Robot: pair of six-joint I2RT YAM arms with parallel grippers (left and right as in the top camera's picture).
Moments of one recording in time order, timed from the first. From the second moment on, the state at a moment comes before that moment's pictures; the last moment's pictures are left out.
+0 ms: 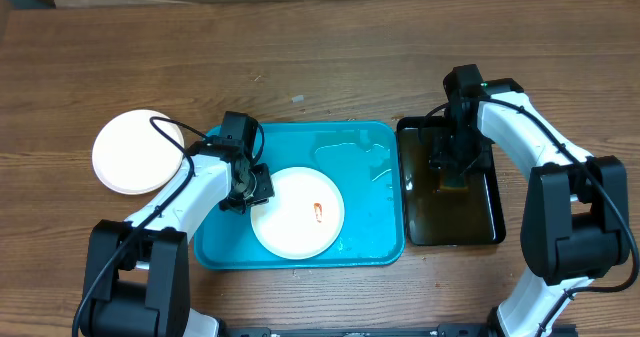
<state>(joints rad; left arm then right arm) -0.19 1.67 0.92 -0.71 0.07 -0.46 0.15 1.93 1.33 -1.03 -0.02 0.28</state>
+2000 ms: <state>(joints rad) -0.19 1.67 0.92 -0.62 0.20 -0.38 0.23 1.93 1.57 -1.25 -0.15 0.29</state>
